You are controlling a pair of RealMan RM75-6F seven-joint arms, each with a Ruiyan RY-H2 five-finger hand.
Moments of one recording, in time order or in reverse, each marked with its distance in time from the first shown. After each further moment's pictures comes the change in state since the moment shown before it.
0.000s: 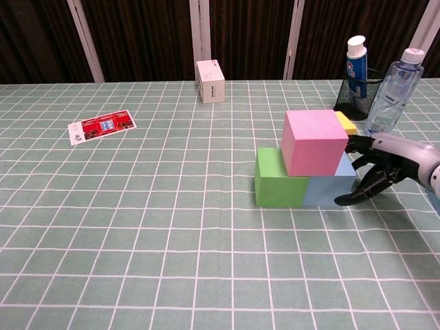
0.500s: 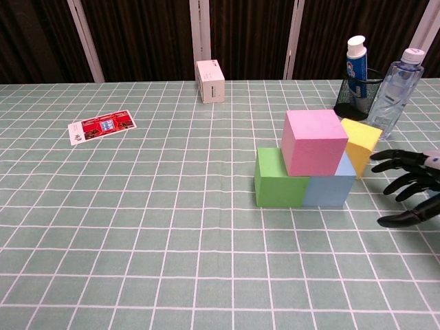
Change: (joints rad) left arm 0.000 -0.001 -0.001 0.002 0.000 0.002 -0.003; right arm -0.129 0.096 -0.076 -0.103 -0.061 0.069 0.071
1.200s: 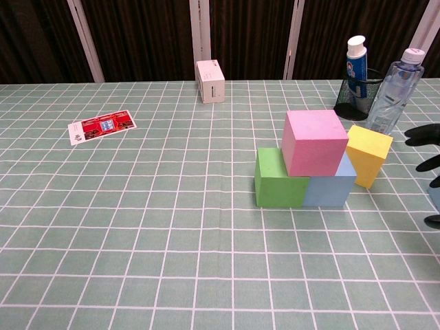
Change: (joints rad) left arm 0.000 -0.001 -0.001 0.001 -0.003 0.003 0.000; right arm -0.165 0.172 -0.115 -0.212 -0.323 0.226 0.111
